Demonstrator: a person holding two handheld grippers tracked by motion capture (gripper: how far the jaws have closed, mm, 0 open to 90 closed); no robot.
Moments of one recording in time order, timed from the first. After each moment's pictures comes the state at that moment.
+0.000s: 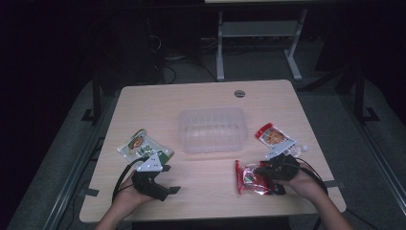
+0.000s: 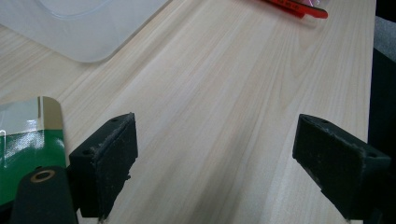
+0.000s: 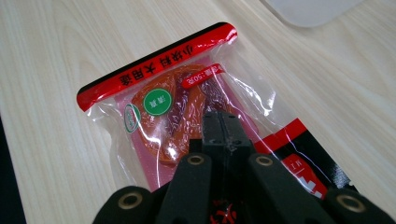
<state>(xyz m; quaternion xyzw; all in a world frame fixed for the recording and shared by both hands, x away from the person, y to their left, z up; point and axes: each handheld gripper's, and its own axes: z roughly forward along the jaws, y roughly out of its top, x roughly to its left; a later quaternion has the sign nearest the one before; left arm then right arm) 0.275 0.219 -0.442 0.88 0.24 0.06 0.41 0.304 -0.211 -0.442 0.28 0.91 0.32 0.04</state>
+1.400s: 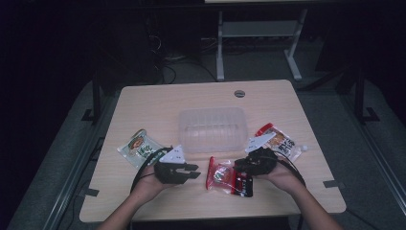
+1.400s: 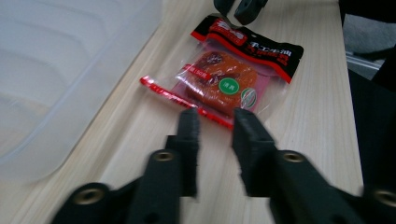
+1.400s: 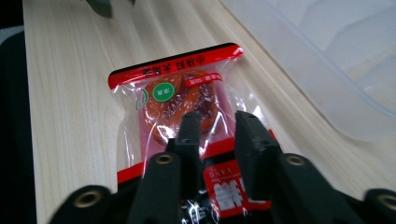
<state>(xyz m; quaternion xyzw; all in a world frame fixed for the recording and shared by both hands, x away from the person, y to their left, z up) 0.303 0.155 -0.430 0.89 0.16 0.03 0.42 0.321 -0.156 -0.429 0.24 0.89 0.38 0.02</state>
